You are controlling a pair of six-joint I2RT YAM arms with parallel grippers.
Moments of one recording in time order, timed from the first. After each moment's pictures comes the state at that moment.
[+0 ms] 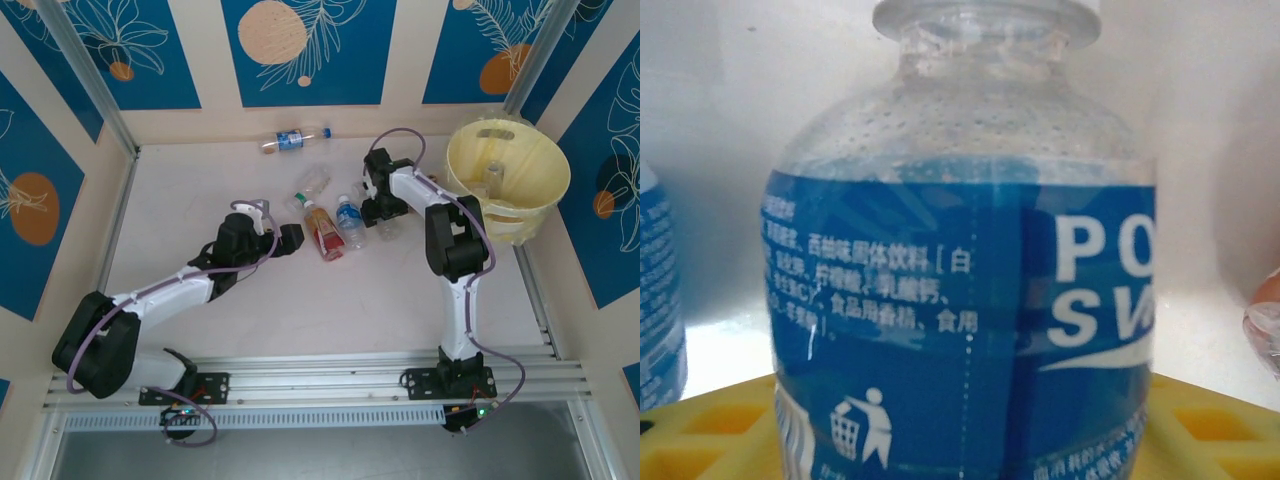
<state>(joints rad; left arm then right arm) -0.55 1.34 0.66 0.23 0.11 -0.61 0.31 2.15 1.70 -0.92 0.13 -0.04</state>
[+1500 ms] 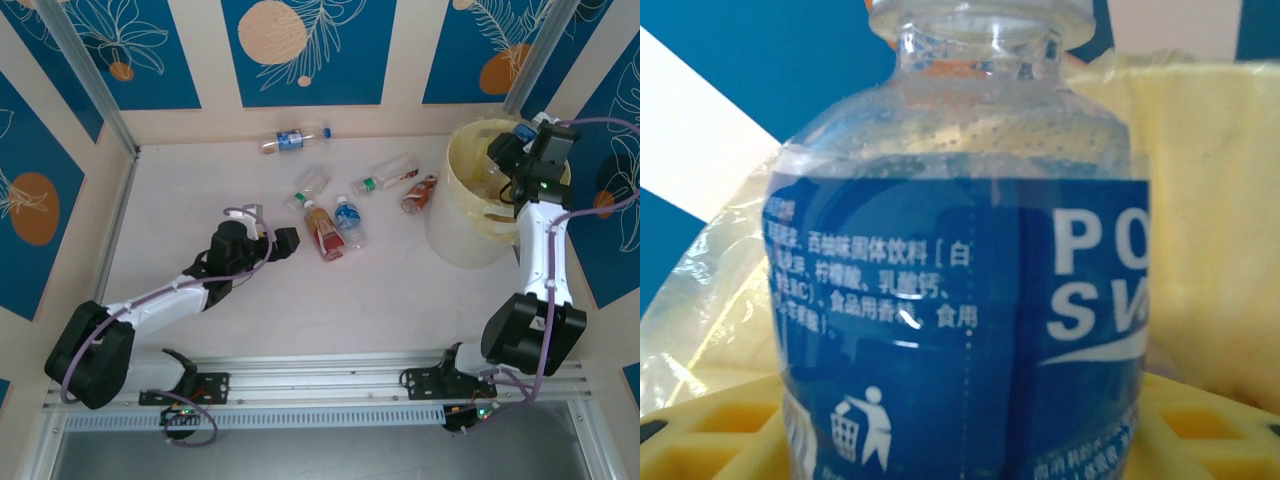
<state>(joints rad) -0.55 1.27 0.58 0.30 0.10 -0.62 -0.33 1.41 1.38 -0.44 -0.13 0.48</state>
